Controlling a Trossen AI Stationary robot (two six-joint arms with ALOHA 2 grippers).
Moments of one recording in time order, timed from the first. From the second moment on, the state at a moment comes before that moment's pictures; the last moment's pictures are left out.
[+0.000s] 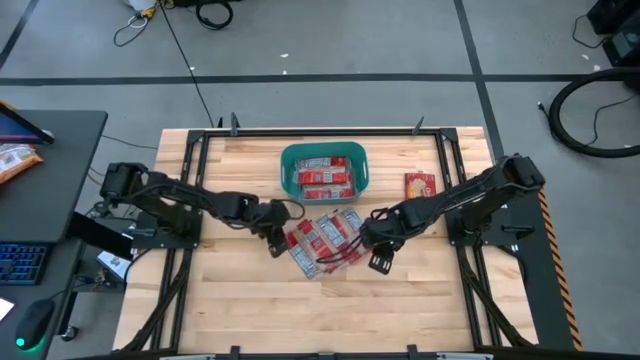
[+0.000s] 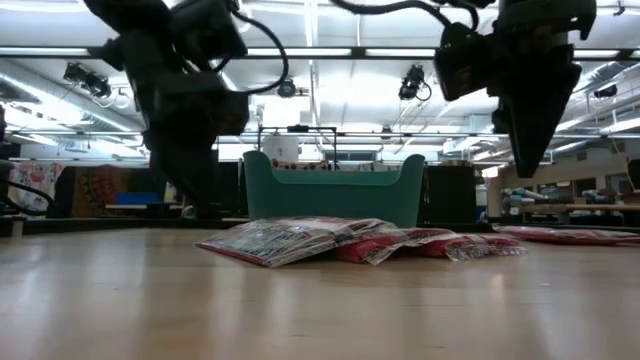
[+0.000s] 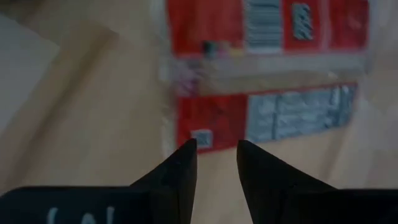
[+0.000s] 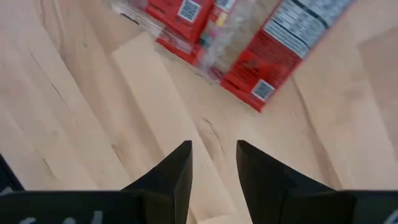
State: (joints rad) left arm -0.06 1.50 0.74 -0.28 0.04 -0.64; right arm 0.26 1.54 1.03 -0.82 -0.10 0.75
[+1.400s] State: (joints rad) left arm -0.17 1.55 0.76 -0.06 -0.02 -0.80; right arm 0.30 1.23 0.95 -0.62 0.09 0.89
